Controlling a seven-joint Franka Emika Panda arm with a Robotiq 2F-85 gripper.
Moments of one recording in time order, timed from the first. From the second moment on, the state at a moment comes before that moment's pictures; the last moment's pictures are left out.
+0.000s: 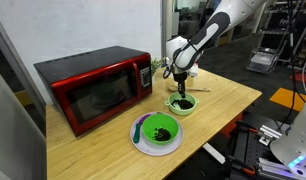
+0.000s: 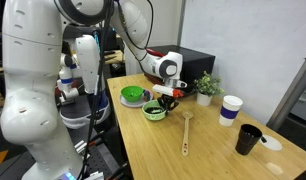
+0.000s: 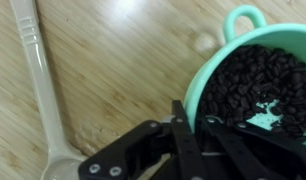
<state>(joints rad) -0.05 0.36 -0.03 -2.11 -0.13 2.26 -0.35</state>
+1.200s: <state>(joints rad) -0.04 0.12 -0.02 -2.24 -0.07 2.23 -0.11</state>
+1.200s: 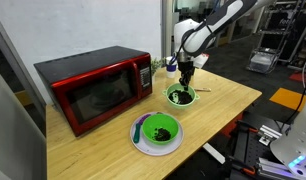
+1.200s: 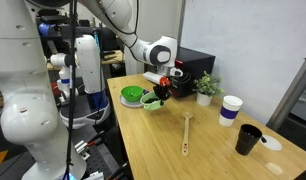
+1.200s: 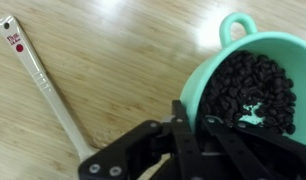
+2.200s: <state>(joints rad) 0.00 0.01 -0.01 -2.26 -0.08 2.23 0.07</state>
